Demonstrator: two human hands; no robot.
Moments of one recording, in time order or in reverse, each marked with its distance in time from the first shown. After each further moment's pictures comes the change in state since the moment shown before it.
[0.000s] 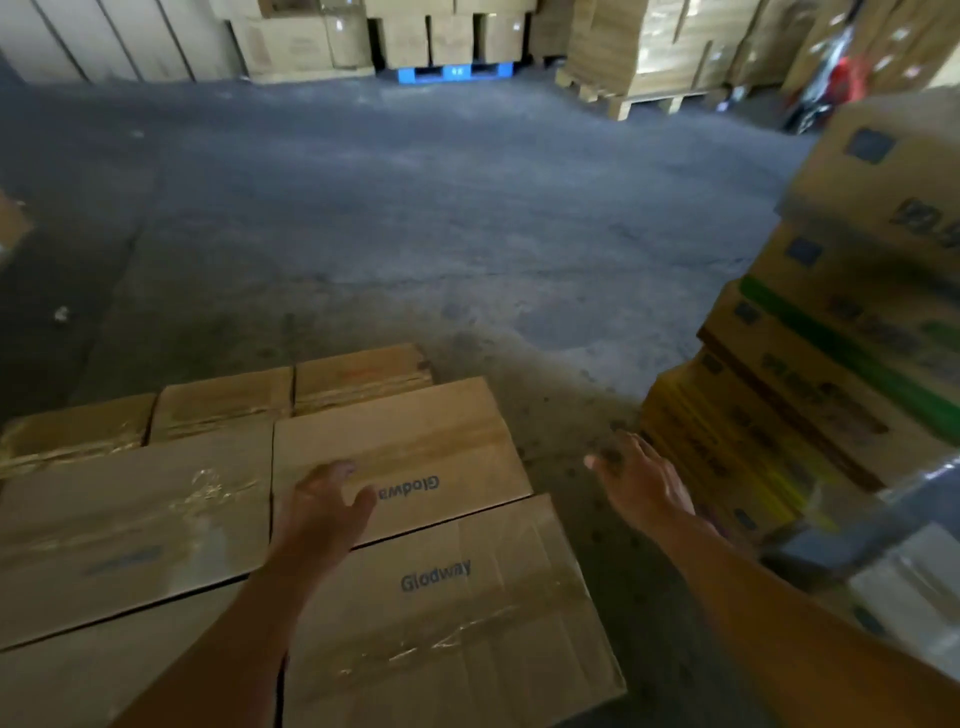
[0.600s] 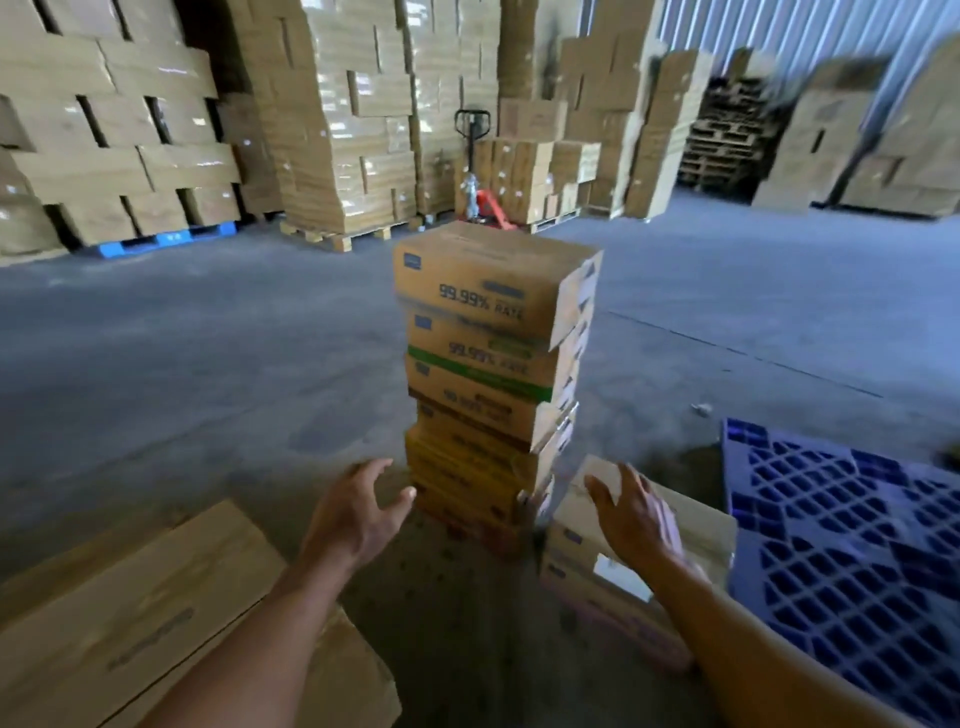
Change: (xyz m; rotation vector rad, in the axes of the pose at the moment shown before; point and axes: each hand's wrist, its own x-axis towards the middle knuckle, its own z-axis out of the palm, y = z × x) left_hand -0.229 0.296 0.071 -0.075 -0.217 0.736; right_hand -0.318 0.239 -0.196 0.272 0.535 0.444
